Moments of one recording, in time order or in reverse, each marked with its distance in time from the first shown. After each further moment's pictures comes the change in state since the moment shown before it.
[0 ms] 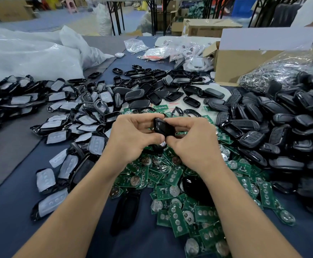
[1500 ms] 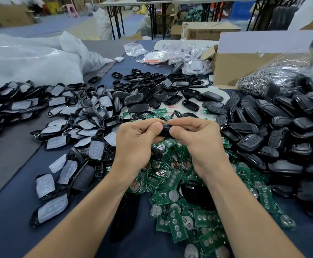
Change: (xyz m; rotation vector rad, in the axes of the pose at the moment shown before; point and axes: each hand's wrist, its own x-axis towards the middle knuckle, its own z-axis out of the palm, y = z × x) left_hand -0.006 0.001 0.031 -0.076 0.217 0.104; right_hand 0.006 0.000 -0.006 0.606 0.038 0.150
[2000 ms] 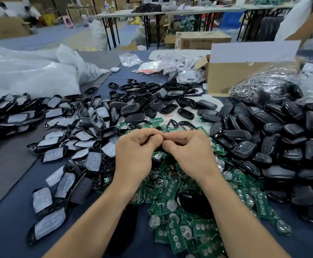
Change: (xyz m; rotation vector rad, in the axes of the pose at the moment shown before) left_hand 0.002 -0.009 0.003 0.101 0.007 0.037; right_hand -0.004 -0.005 0.002 -0.388 -0.087 -0.137
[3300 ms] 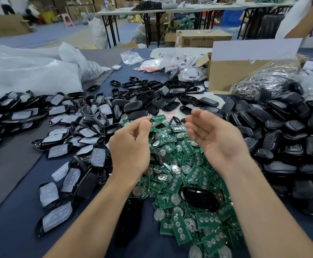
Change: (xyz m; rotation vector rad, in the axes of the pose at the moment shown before) left_hand 0.002 0.002 -0.011 0.251 0.236 -0.004; right_hand 0.014 0.004 -0.042 0.827 0.103 0.363
